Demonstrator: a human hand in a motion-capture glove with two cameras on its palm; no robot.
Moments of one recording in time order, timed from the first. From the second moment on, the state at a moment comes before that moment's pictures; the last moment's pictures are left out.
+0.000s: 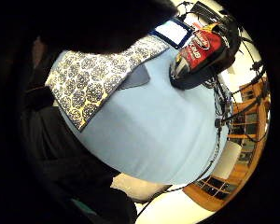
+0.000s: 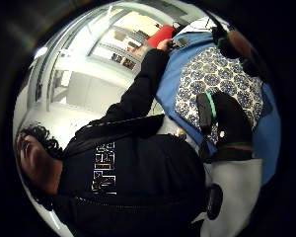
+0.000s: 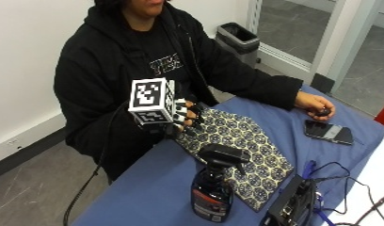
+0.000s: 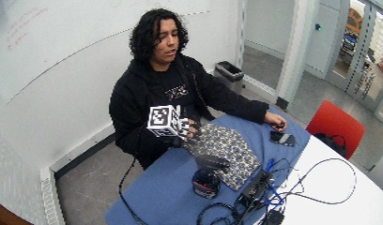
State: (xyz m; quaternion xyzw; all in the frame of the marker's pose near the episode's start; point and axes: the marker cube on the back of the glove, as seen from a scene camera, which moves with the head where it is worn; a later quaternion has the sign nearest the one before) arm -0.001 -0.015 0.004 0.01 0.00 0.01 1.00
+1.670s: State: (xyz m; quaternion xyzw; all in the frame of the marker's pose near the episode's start) arm 0.187 -0.045 -0.145 0.05 0.01 0.14 0.99
